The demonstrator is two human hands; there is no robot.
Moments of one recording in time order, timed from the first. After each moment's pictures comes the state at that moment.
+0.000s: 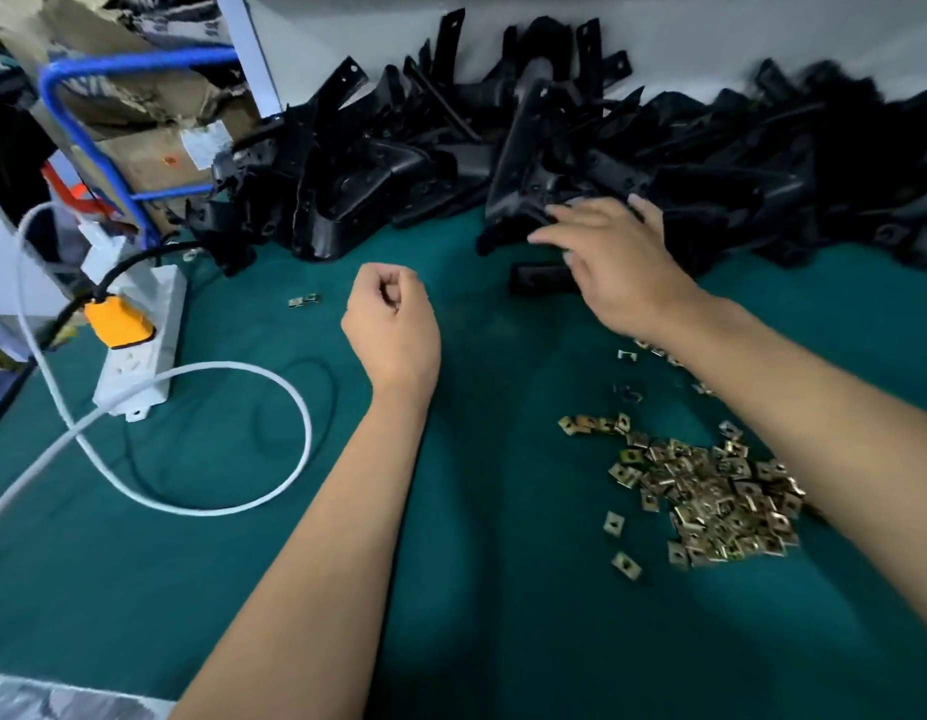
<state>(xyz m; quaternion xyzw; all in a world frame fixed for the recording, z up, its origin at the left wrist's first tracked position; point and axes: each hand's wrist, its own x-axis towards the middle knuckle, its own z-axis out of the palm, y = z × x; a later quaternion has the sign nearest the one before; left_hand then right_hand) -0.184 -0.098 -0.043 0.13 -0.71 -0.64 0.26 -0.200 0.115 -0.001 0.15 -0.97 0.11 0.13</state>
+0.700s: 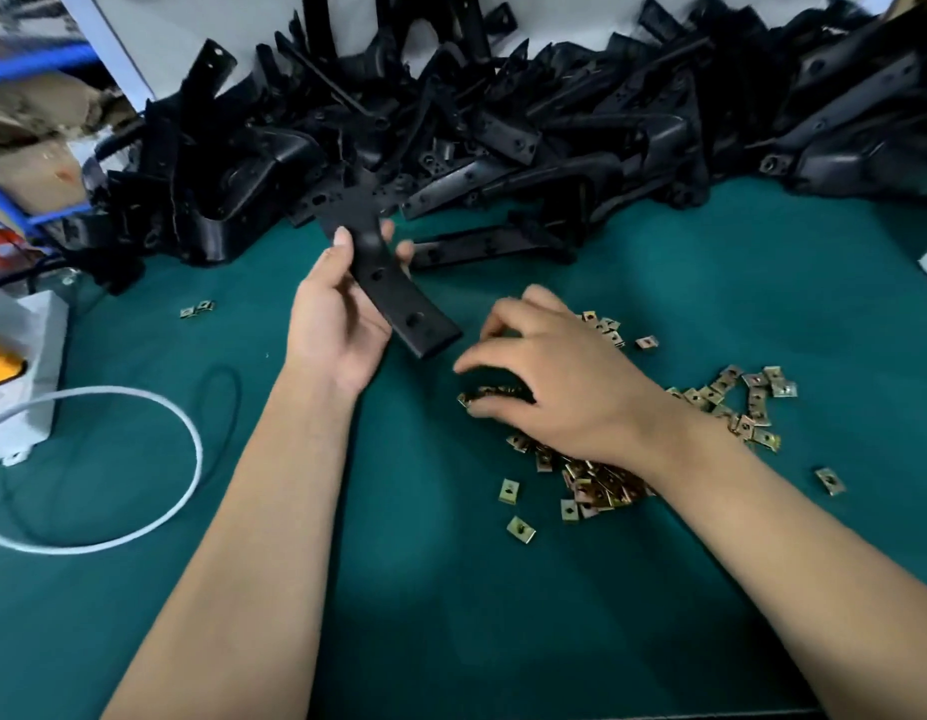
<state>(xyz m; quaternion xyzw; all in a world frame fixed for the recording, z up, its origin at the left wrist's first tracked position) -0.186 -0.060 -0.030 0.04 -0.37 -0.92 -0.09 -0.078 0.131 -0.030 0.21 -0.96 0.19 0.06</state>
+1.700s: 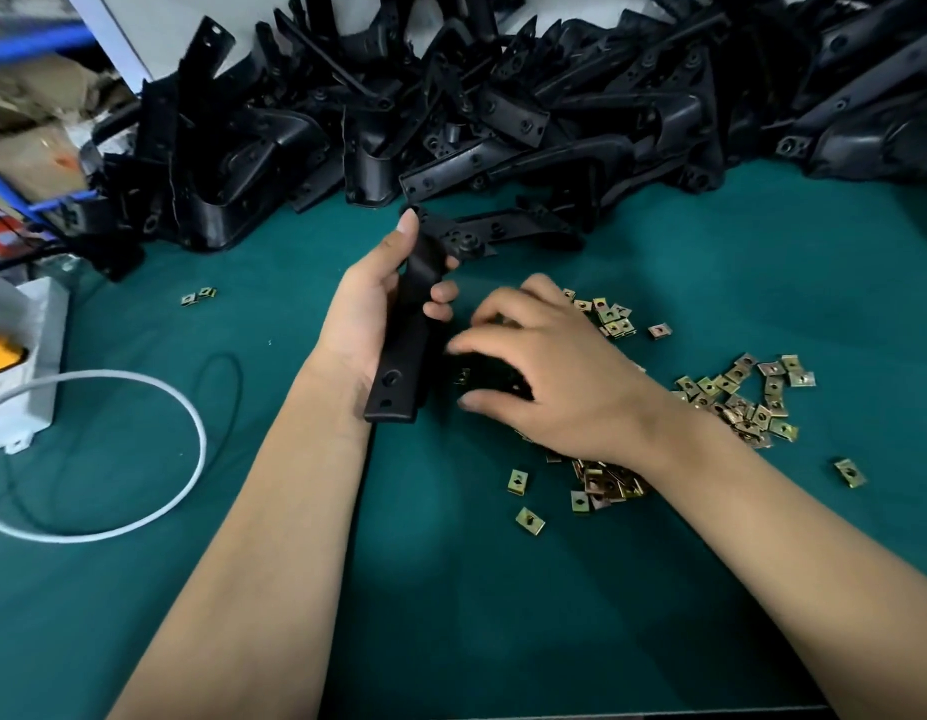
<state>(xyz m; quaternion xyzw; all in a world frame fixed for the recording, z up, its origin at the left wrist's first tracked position) -0.170 -0.048 -0.032 -0.03 -0.45 -0.86 -0.24 -0.077 0.121 -0.034 0.21 -0.95 0.22 0.07</state>
